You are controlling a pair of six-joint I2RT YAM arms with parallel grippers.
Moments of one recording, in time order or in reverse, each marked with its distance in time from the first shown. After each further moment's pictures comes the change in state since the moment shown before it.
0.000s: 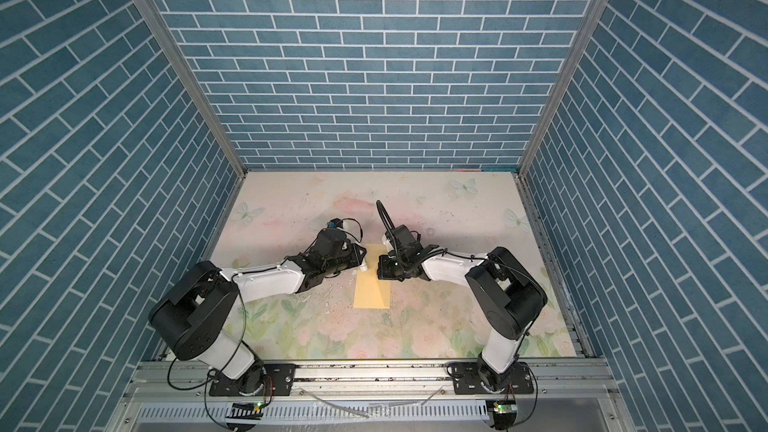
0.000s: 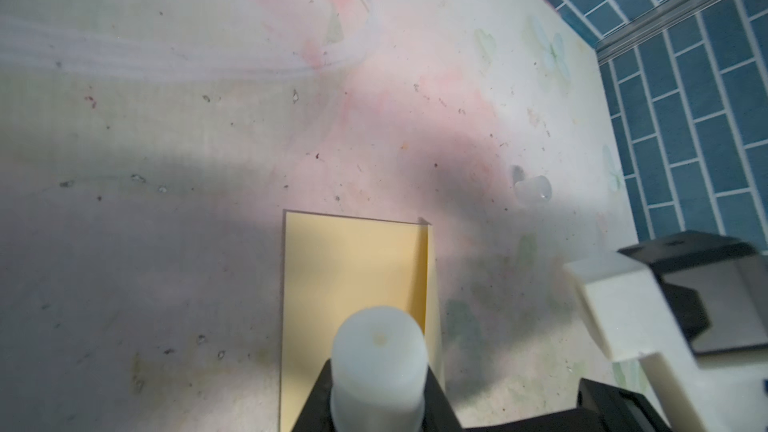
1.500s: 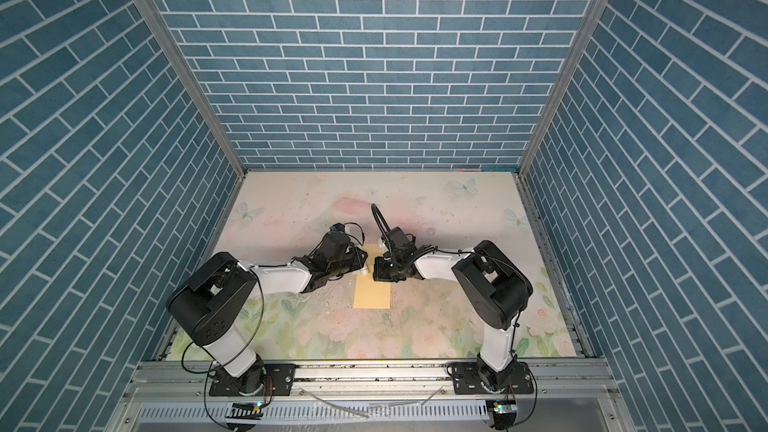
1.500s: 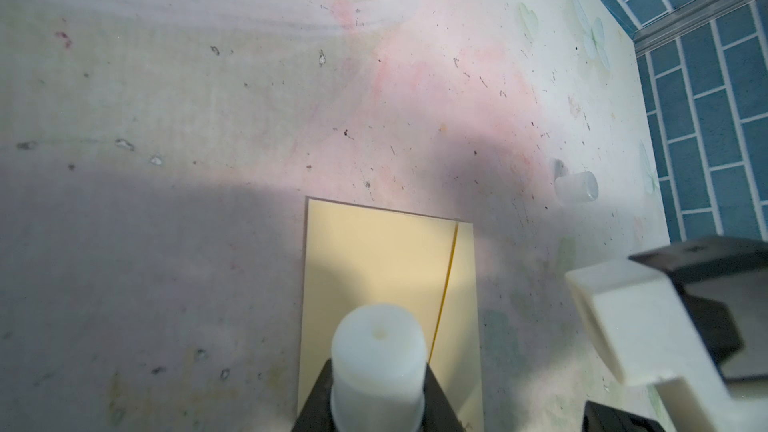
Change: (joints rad) left arm 0.000 0.088 -0.006 0.070 -0.008 -0.025; right arm 0.012 0.107 0.045 0.047 -0.021 0.045
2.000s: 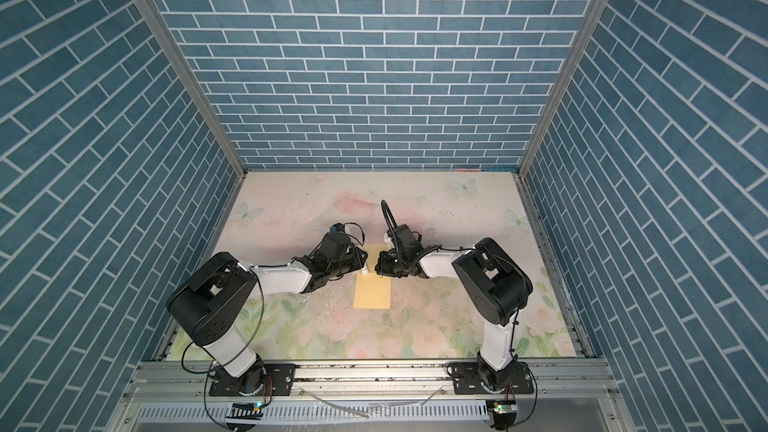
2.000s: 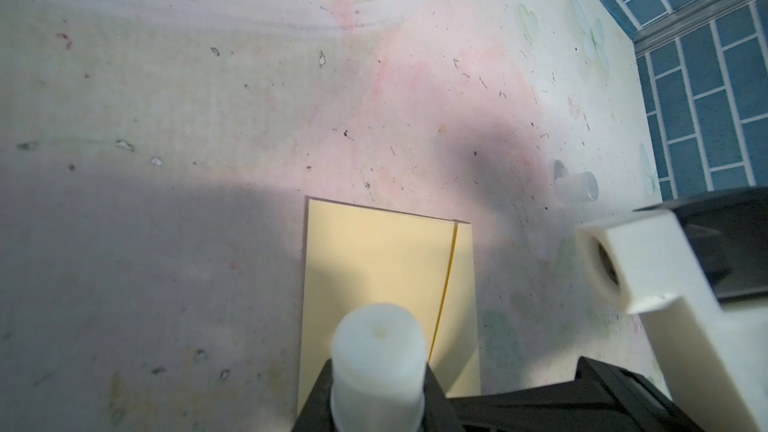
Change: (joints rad) left arm 0.000 0.000 0.000 0.001 -0.004 0.000; right arm -0.066 -0.010 -0.066 0.137 -0.053 0.043
